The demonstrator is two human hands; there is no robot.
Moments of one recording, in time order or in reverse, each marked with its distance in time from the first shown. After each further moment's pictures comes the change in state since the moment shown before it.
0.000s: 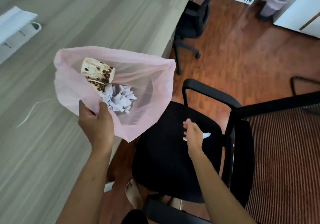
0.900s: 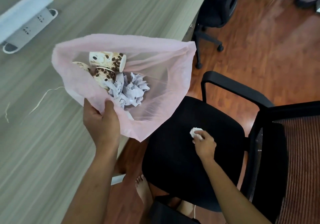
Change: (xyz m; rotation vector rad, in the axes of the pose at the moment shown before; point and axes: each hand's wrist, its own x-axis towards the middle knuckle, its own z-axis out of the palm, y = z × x) left_hand -0.007 -0.025 0.000 -0.009 0.068 -0.022; right_hand 0.046 0.076 0.012 -0.345 -0.024 -0.135
